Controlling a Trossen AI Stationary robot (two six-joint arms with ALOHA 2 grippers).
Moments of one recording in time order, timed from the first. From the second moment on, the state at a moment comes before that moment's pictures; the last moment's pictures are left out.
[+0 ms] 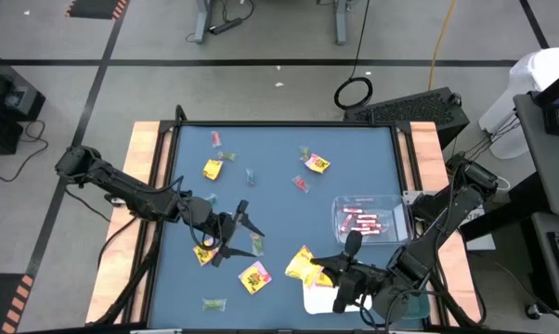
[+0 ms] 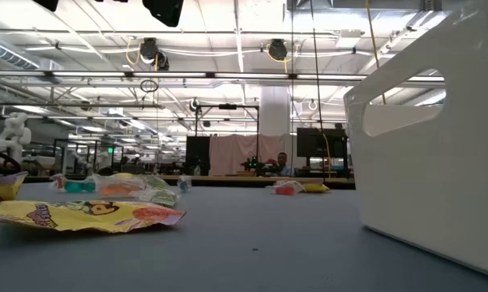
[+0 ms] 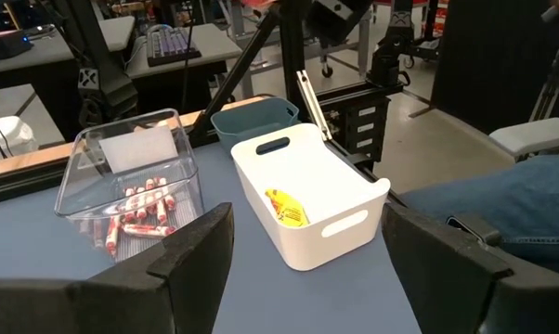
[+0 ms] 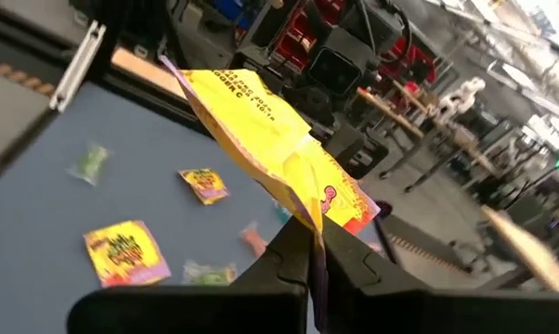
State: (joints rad) left arm -0.34 1.25 0.67 0.37 0.07 0.11; right arm 0.83 1.58 1.22 -0.08 1.10 -0.14
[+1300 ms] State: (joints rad) left arm -0.34 1.25 0.67 0.37 0.07 0.11; right arm 0.82 1.58 1.22 -0.27 0.70 0.75
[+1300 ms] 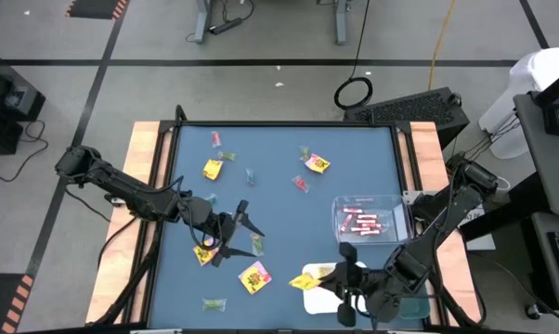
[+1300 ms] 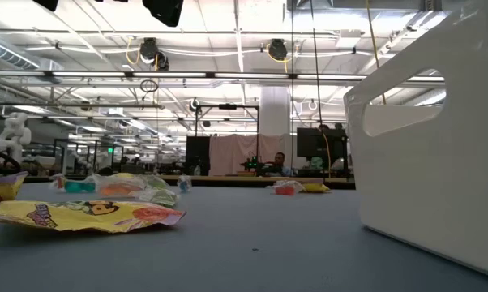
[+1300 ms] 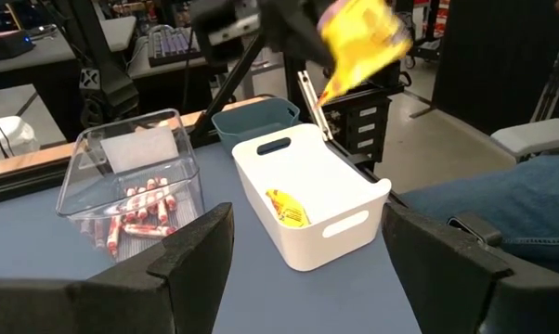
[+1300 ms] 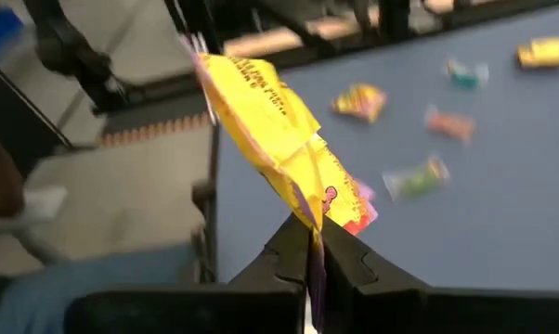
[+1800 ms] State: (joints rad) left arm -0.34 1.25 0.67 0.37 0.07 0.11; right arm 0.83 1.58 1.22 -0.62 0.40 1.19
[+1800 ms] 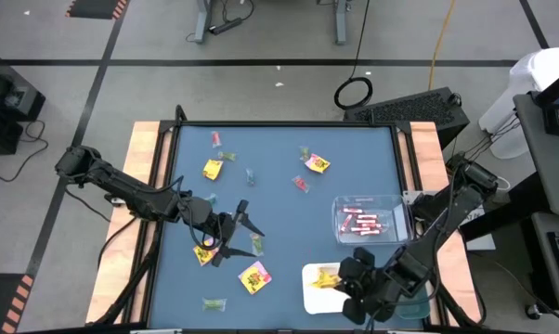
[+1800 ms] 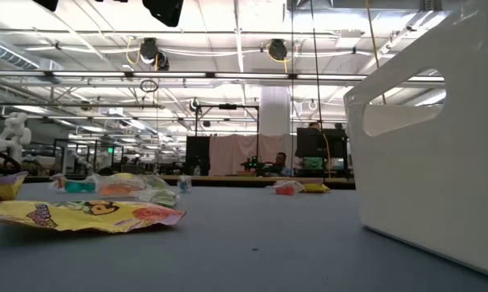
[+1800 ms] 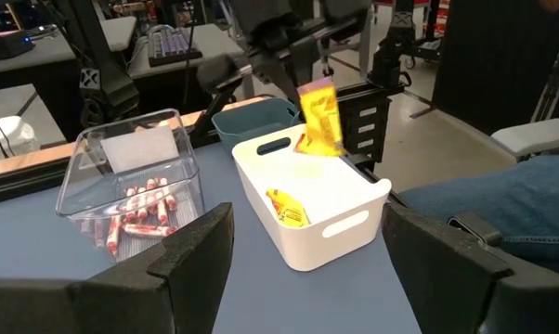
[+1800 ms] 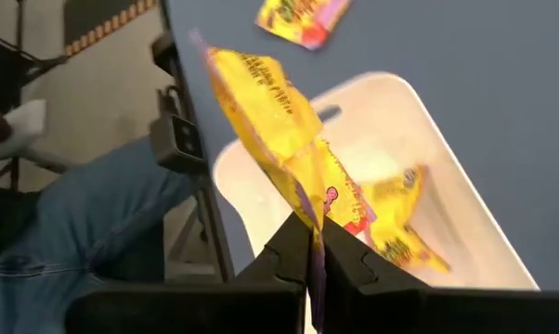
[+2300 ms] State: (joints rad) left arm -0.34 1.25 0.67 0.35 0.07 0.11; right arm 0.85 1.69 1.22 -0.74 0.23 1.39
